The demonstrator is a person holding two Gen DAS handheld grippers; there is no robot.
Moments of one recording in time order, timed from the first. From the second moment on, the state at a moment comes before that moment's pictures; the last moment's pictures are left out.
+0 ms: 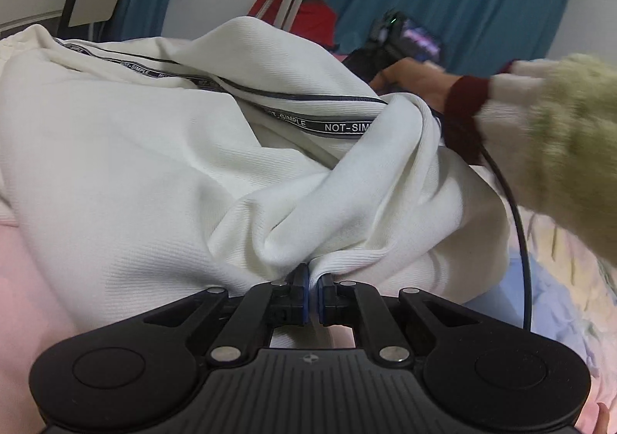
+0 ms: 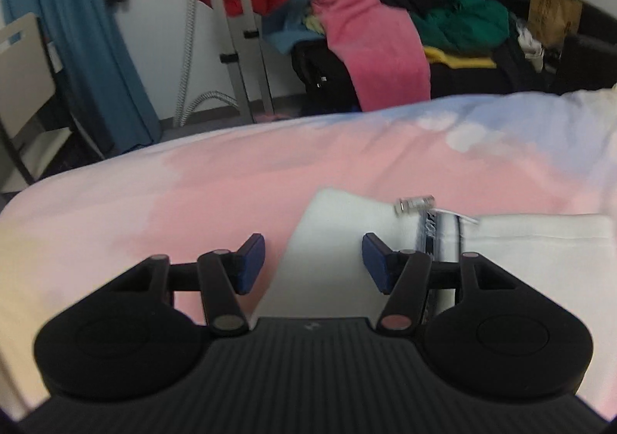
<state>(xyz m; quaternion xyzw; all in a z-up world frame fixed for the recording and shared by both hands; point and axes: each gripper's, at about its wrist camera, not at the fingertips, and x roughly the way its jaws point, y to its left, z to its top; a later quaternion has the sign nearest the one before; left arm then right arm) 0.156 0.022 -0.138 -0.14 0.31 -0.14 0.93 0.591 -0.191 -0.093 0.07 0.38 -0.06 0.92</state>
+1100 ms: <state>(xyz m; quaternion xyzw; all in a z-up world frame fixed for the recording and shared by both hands) 0.090 -0.021 -0.098 -0.02 0.27 -0.14 0.95 0.185 -0.547 -0.132 0.52 0.19 -0.31 0.77</state>
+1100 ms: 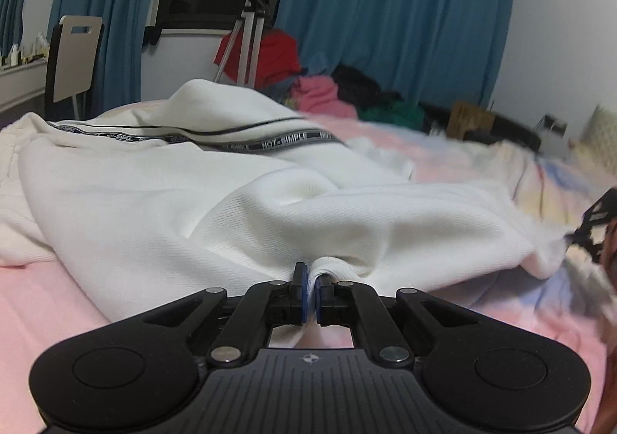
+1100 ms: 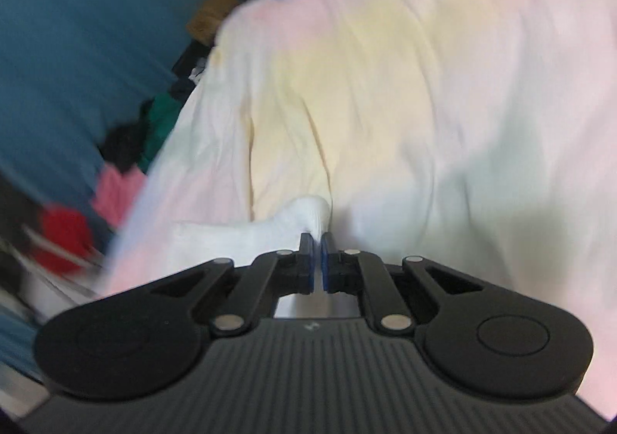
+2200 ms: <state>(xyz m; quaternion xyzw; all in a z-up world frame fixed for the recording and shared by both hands) 0.080 -0.023 -0.073 -0.04 0.22 -0.22 0.95 0.163 -0.581 -0.103 0.44 0.11 -0.32 0.83</state>
